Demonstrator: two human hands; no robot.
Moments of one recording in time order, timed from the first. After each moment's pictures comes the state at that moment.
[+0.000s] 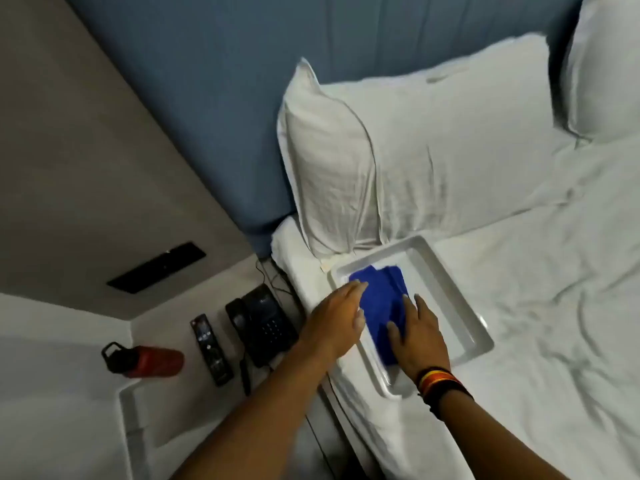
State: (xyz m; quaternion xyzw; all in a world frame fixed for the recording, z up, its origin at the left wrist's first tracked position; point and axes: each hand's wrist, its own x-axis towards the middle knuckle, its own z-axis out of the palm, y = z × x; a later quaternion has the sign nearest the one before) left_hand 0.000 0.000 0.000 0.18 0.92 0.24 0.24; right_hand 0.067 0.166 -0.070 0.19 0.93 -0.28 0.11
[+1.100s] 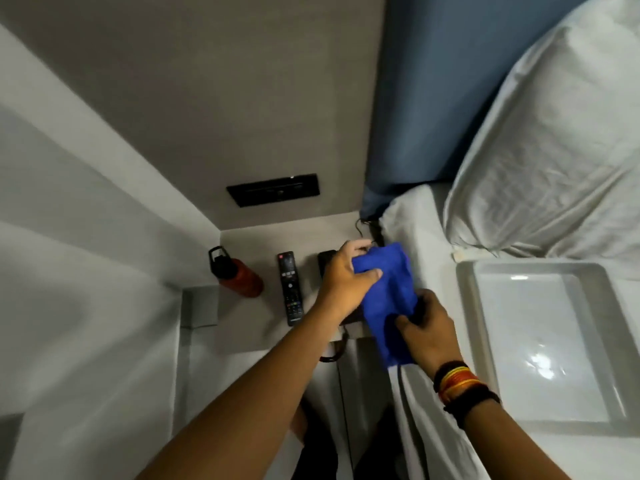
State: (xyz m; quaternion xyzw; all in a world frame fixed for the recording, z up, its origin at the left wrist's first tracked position) left_hand -0.016 -0.197 -0.064 -0.19 0.76 0.62 0.09; right_hand 0.029 -0.028 -0.068 0.13 0.84 -0.50 0.17
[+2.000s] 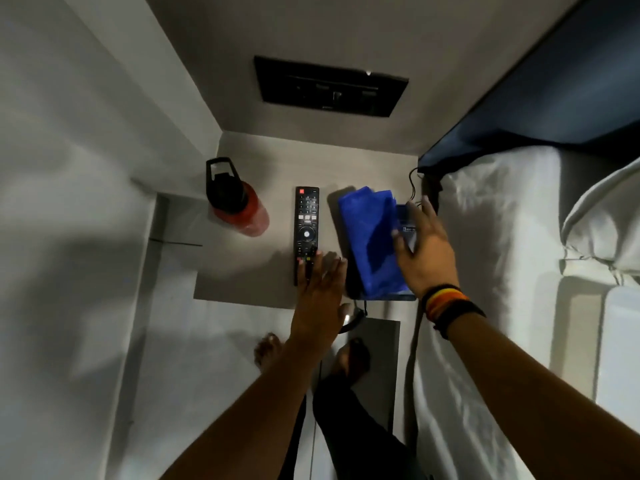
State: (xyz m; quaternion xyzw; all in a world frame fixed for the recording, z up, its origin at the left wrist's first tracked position) left_hand 0.075 -0.270 -0.282 -0.08 0.95 0.27 0.17; right_hand -0.082 -0.131 -0.212 -0.08 0.94 -0.28 0.18
